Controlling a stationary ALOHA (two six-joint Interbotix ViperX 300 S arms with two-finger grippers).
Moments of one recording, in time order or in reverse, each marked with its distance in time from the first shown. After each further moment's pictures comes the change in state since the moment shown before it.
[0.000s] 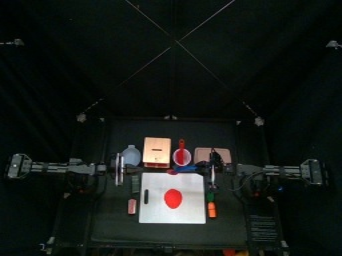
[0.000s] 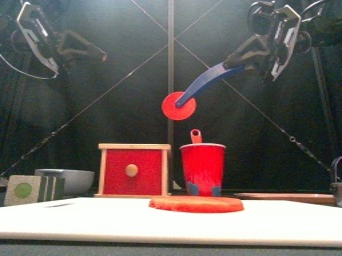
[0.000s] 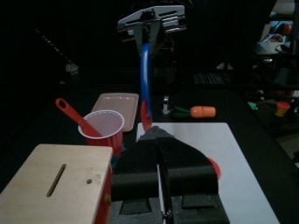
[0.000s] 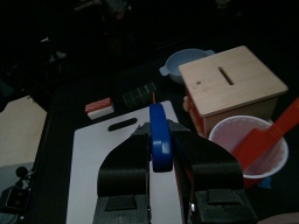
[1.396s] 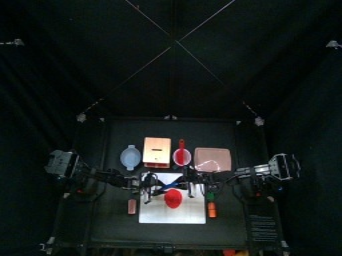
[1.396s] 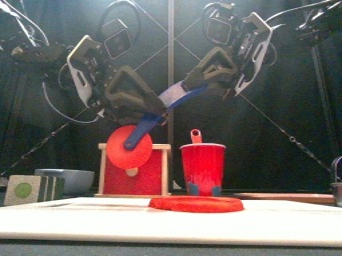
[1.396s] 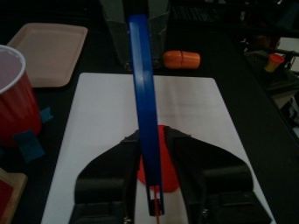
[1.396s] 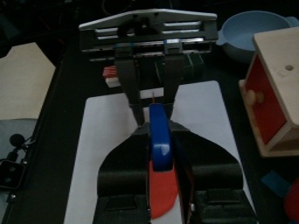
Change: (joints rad) left arm -0.169 0.664 -0.193 -0.218 -0.258 0.000; right arm 0.091 0.356 -0.167 -0.064 -0.080 0.005
